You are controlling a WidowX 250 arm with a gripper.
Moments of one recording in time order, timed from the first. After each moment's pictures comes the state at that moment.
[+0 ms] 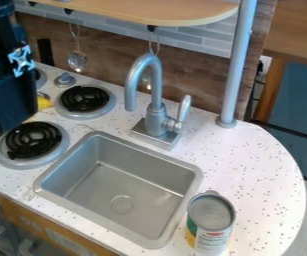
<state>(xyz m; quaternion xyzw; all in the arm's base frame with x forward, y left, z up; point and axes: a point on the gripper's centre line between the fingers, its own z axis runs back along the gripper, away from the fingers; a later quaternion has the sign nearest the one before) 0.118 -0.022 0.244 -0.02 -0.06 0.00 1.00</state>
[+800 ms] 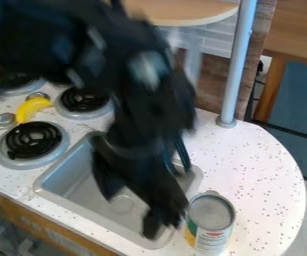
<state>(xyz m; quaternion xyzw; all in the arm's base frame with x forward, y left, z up) 0.197 -0.081 0.095 0.05 -0.09 -0.09 0.99</state>
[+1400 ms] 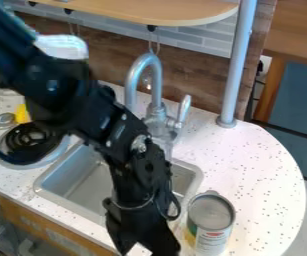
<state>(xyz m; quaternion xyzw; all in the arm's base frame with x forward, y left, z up) 0.214 -0.073 0.006 -0.06 -0.04 -0.07 1.00</state>
